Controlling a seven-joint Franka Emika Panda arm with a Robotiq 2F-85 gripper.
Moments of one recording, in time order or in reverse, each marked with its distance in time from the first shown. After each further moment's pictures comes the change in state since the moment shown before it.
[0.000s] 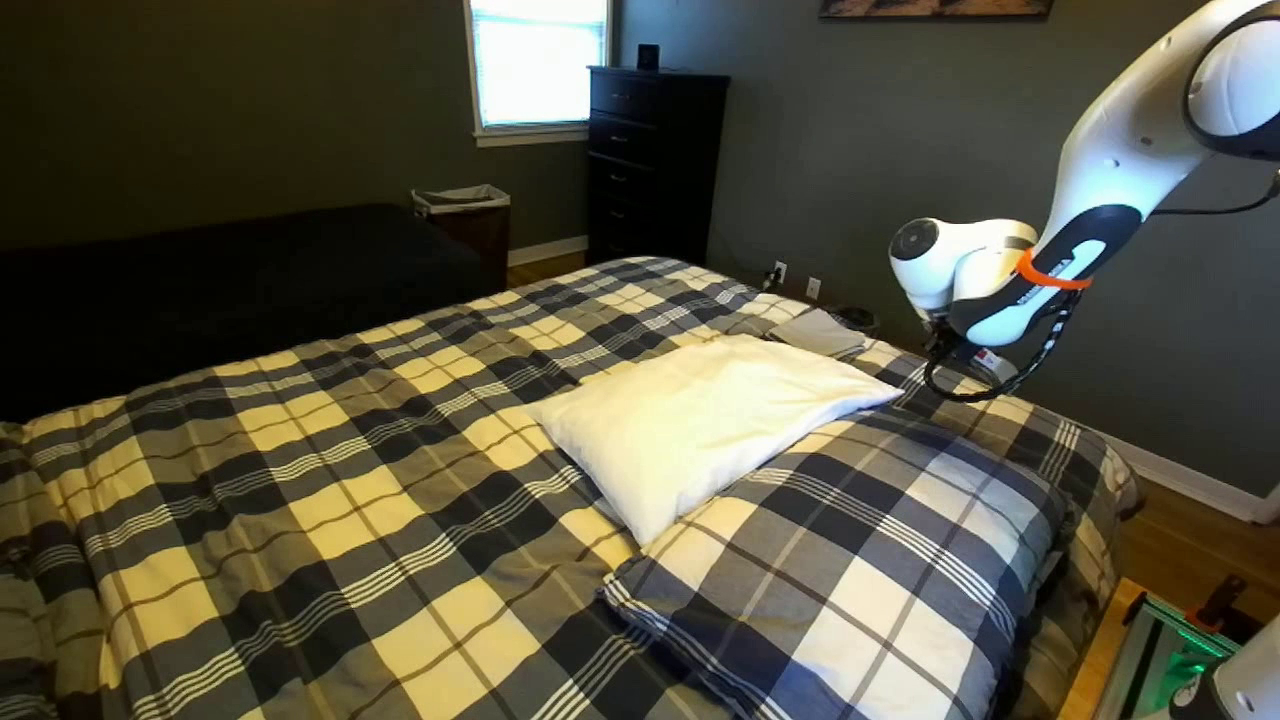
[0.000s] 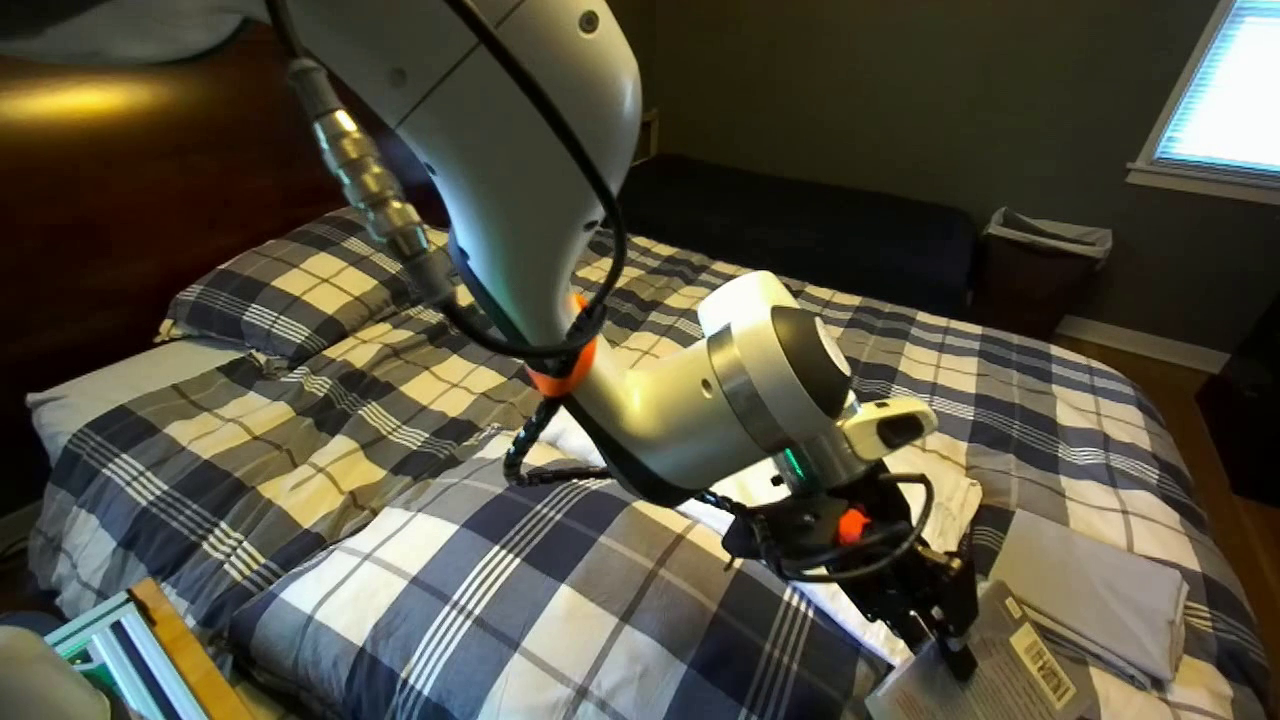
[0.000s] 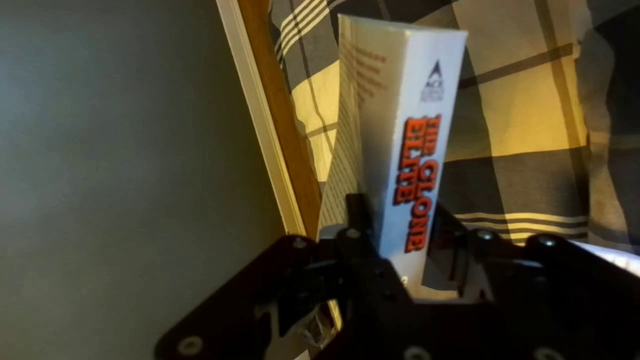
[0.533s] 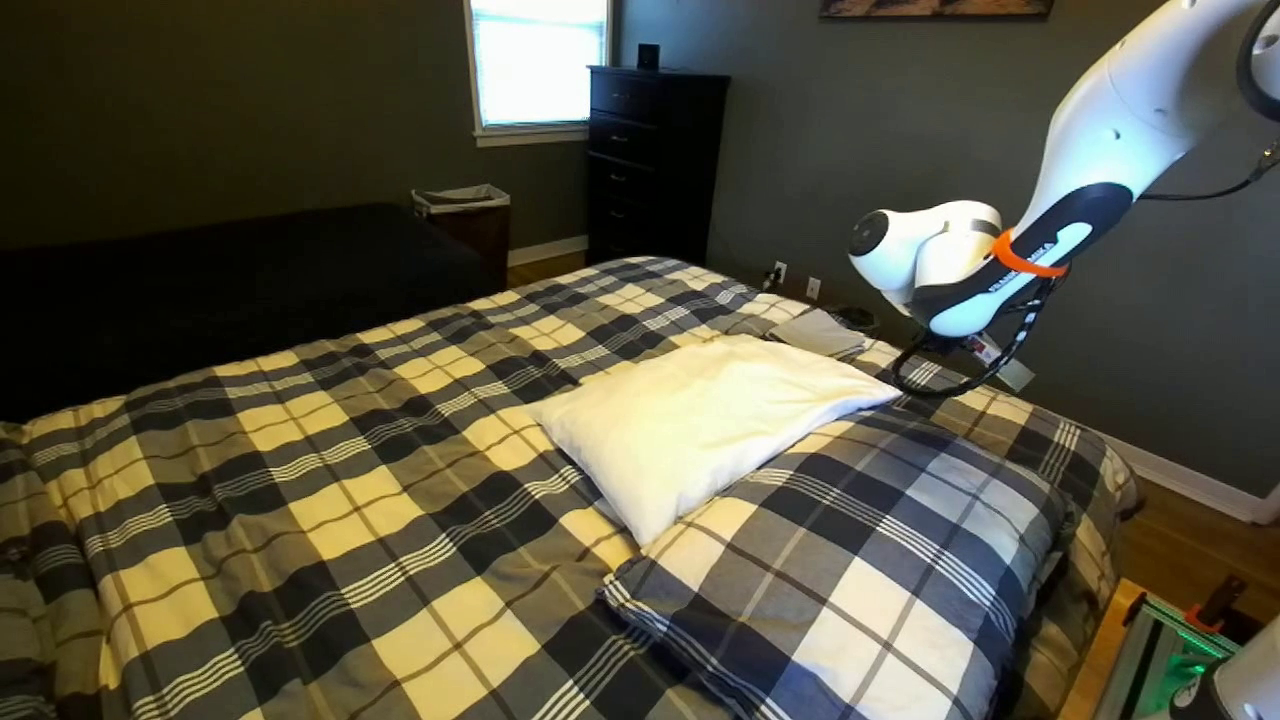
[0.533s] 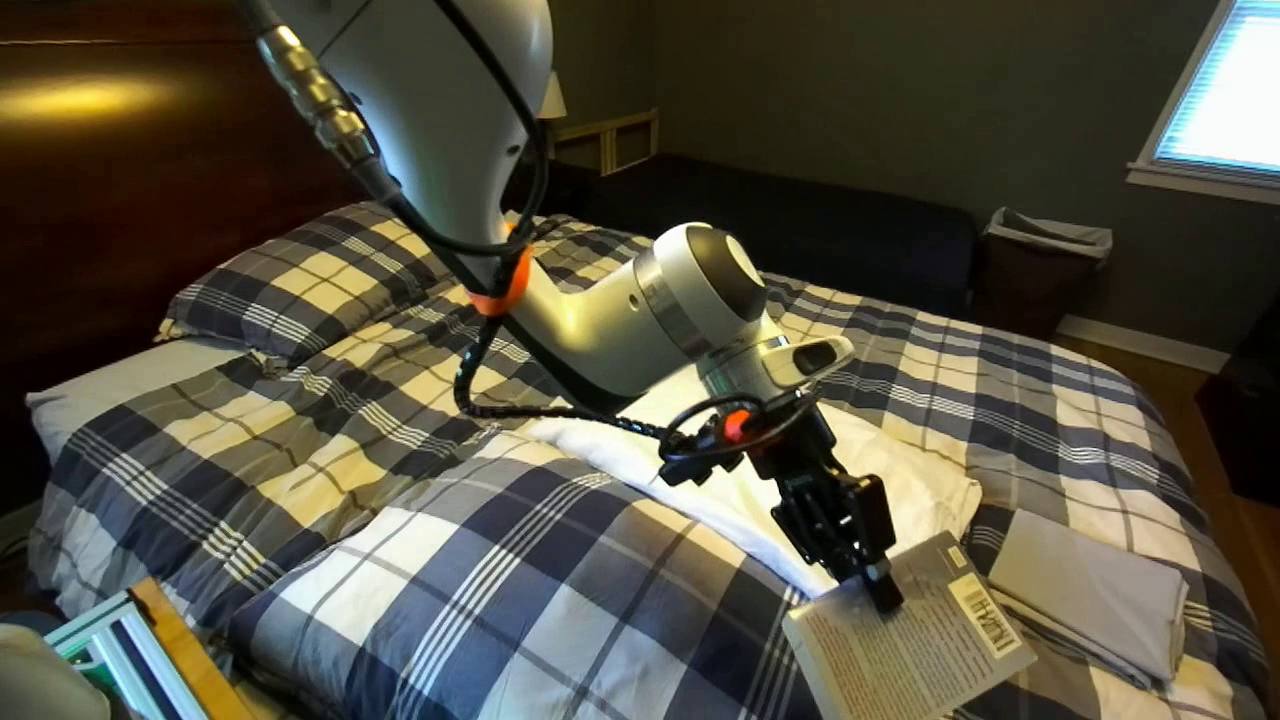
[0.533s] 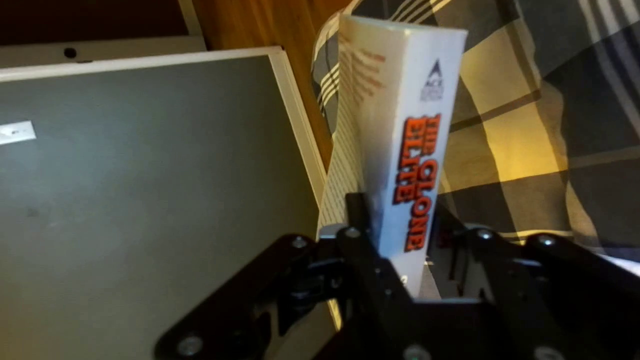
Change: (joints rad) arm 0.152 -0.107 0.026 -0.073 0.060 -0.304 0.115
